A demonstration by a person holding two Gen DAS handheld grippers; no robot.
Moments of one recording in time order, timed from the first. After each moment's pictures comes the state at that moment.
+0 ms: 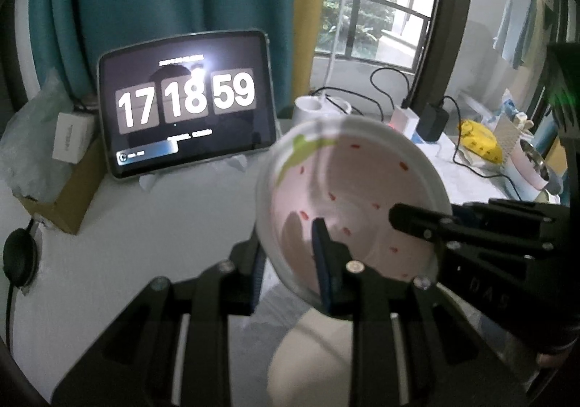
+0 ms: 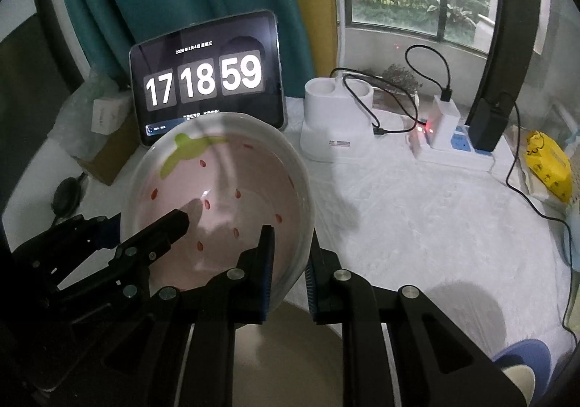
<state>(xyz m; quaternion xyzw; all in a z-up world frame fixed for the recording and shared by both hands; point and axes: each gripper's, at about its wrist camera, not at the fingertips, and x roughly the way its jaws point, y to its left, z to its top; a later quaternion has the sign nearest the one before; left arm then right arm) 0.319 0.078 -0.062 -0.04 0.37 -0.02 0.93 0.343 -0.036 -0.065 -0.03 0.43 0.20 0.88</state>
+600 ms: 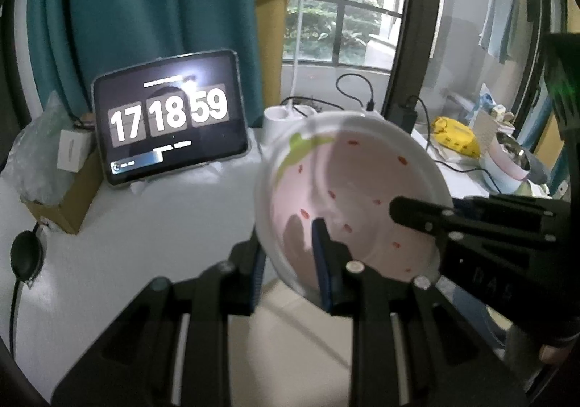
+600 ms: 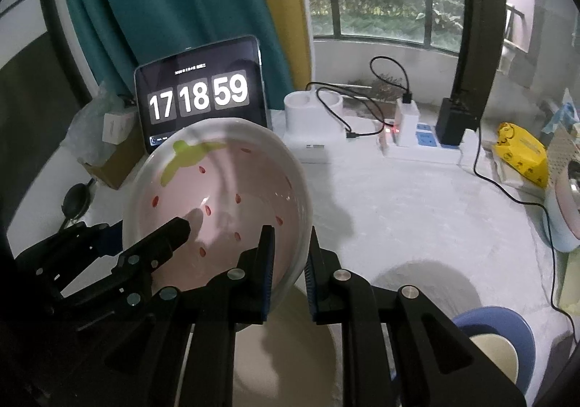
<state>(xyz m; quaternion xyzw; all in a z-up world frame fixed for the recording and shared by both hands) 0.288 0.039 -0.042 -0.03 0.35 -0.03 0.94 0.307 -0.079 -0.043 -0.01 0.41 0.19 0.89</state>
